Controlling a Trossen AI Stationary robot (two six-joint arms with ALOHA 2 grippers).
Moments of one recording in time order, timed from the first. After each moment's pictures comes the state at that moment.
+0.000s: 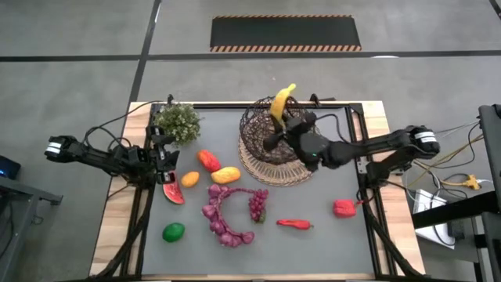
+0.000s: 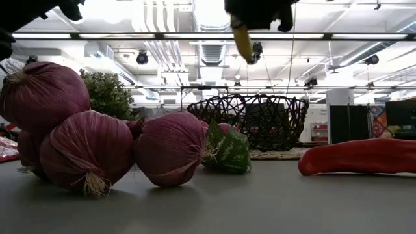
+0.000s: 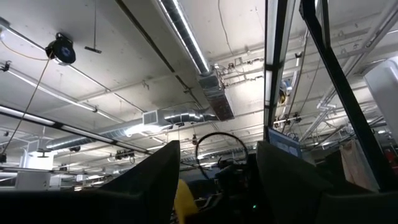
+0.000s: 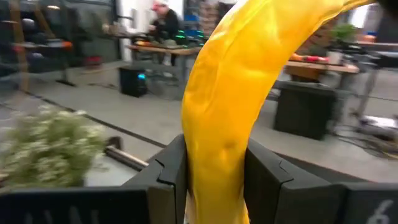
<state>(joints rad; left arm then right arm) -0.18 0.62 0.11 1.26 -0.27 0.43 0.03 1.49 1.02 0.43 1.04 0.02</state>
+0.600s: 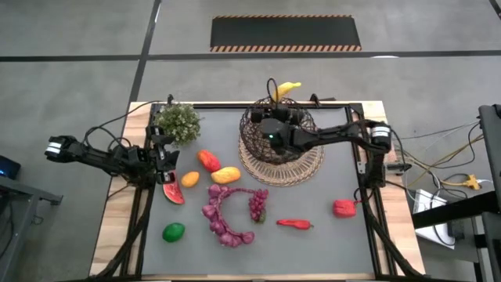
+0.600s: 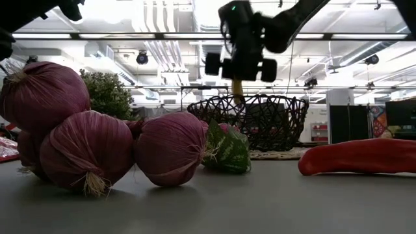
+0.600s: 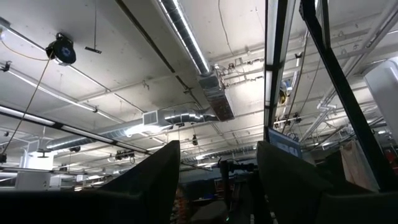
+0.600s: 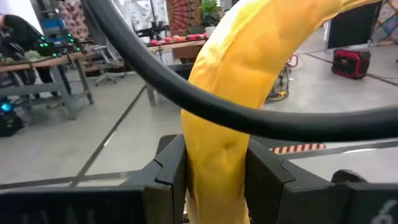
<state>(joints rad) -0.18 0.62 0.11 1.26 -0.27 0.43 -0.21 1.91 1.21 0.45 1.31 0.39</state>
